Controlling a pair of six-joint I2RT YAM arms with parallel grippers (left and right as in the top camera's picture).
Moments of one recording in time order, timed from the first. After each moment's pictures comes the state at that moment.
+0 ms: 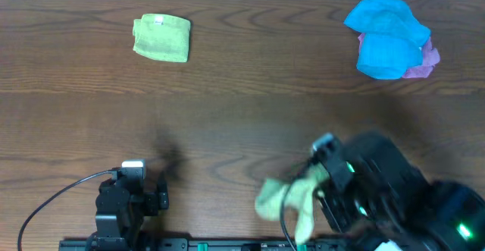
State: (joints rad) left arm -0.04 0.01 0.26 -0.93 -0.04 -0.01; right arm 0.75 0.92 1.31 -1.48 -0.19 0.23
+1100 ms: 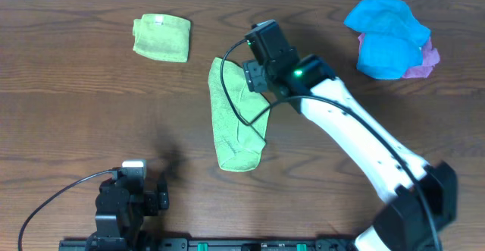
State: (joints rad) left arm -0.04 0.01 0.26 -0.92 -0.02 -0.01; right arm 0.60 1.74 1.56 -0.80 0.24 0.22
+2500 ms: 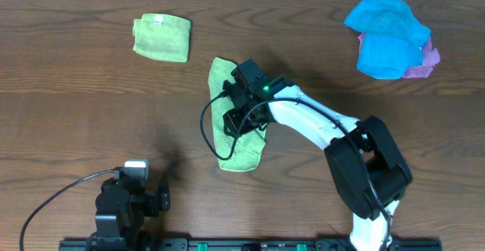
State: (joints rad) left arm -0.04 0.01 0.26 -0.92 0.01 0.01; right arm 0.63 2.01 1.35 -0.65 -0.37 0.15
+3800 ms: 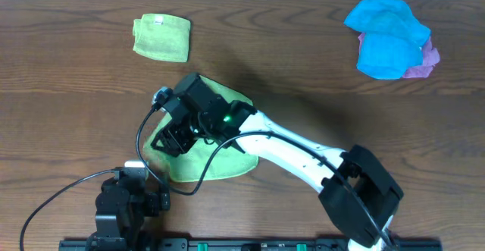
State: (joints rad) left arm -0.04 0.01 0.26 -0.92 0.01 0.01; right arm 0.92 1.95 1.45 -0.33 -0.48 0.25
